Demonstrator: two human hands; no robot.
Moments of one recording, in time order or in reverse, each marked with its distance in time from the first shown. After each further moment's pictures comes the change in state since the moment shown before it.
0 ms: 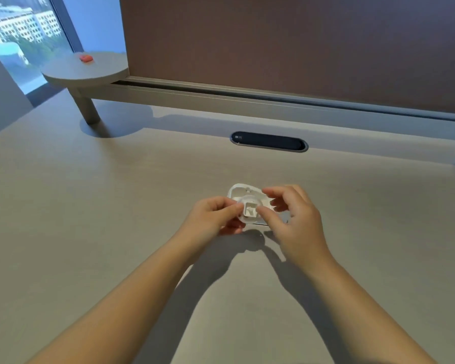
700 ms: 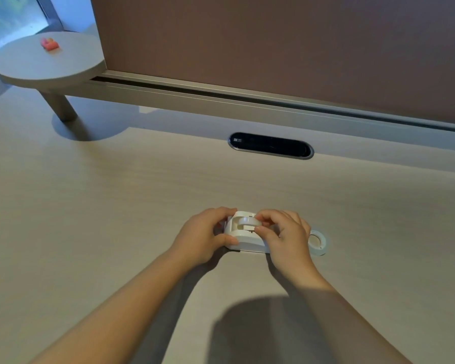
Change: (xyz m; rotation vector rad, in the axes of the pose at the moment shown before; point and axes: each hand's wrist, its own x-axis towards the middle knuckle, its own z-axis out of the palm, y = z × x) left_hand 0.069 -0.011 -0.034 0.746 -0.039 0.111; right_hand 0.050 0.033 0.027 -0.209 -0.079 0.307
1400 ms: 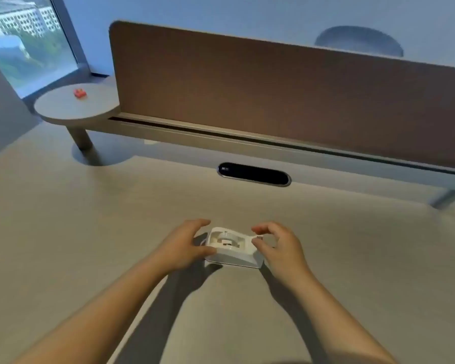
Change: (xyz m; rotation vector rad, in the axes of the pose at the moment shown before) left_hand -0.025 0.043 -0.013 0.160 -0.053 -0.140; right_hand -0.009 -0.003 -0.063 0.156 -0.190 0.044
